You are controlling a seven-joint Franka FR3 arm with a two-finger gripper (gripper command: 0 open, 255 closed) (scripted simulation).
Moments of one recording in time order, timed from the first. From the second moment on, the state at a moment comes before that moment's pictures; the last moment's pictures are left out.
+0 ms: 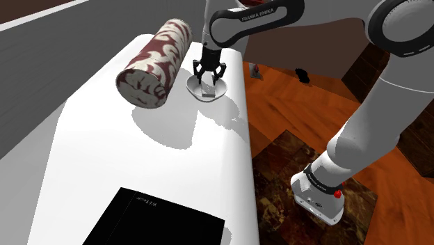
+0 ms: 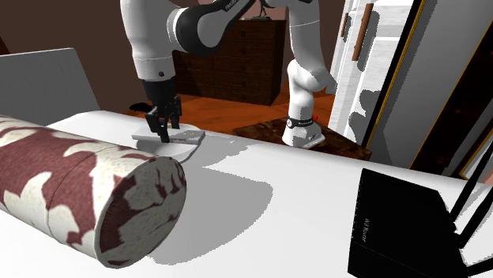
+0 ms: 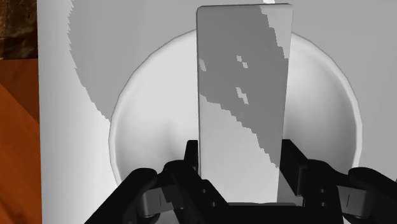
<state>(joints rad) -0.29 0.21 0.49 -1.91 -0.09 2.10 0.87</state>
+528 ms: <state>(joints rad) -0.29 0.21 0.49 -1.91 -0.09 2.10 0.87</state>
